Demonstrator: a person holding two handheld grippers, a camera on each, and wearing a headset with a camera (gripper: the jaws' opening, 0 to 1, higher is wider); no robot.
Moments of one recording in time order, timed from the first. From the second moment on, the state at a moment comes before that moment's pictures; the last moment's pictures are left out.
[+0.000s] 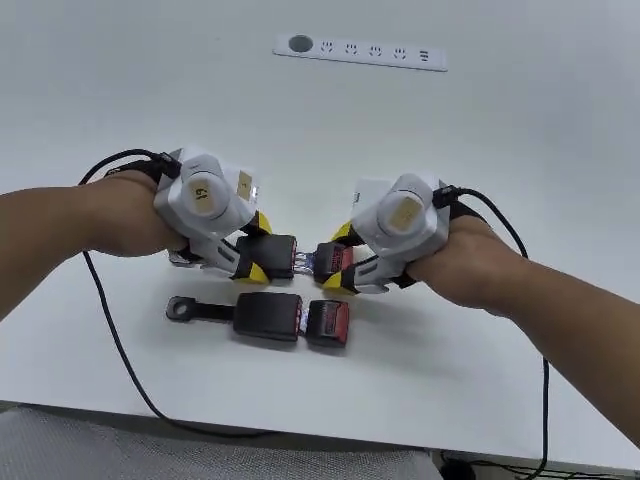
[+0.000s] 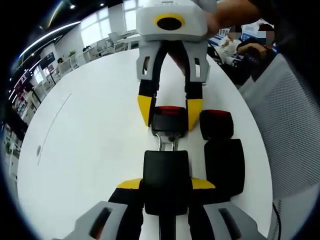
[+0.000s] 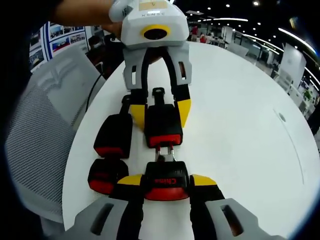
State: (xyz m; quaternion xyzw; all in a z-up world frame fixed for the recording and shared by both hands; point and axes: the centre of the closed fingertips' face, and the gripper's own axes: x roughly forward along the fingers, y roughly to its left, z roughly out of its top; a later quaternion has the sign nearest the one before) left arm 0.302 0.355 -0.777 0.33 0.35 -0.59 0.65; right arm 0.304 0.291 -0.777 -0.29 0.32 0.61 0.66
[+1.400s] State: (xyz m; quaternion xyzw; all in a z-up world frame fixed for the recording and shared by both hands) left arm 0.308 0.356 -0.779 0.36 0.33 -0.59 0.64; right arm 0.310 0.216 -0.783 -0.32 0.36 0.58 0.66
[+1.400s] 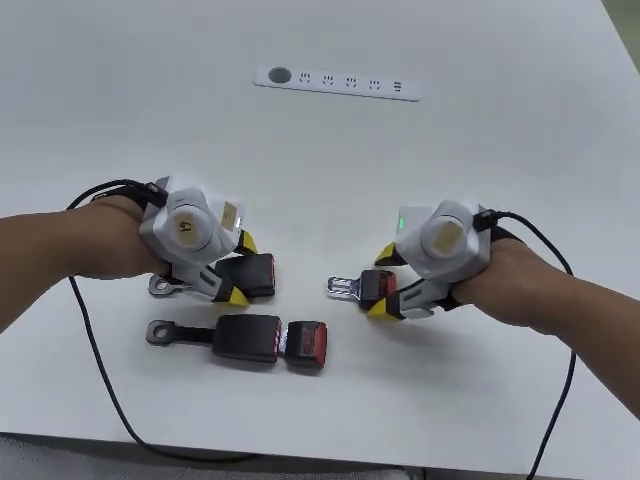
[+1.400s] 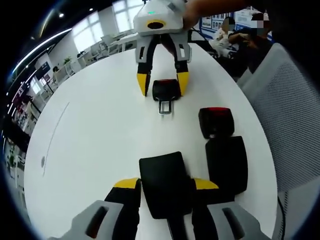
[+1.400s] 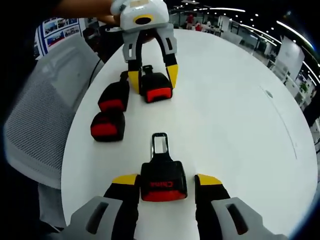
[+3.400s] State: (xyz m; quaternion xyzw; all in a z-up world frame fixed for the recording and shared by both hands) left arm 0.208 0.474 -0.710 0.12 0.30 -0.36 0.87; right arm 0.227 0.186 -0.698 -0.15 0.27 0.42 0.85
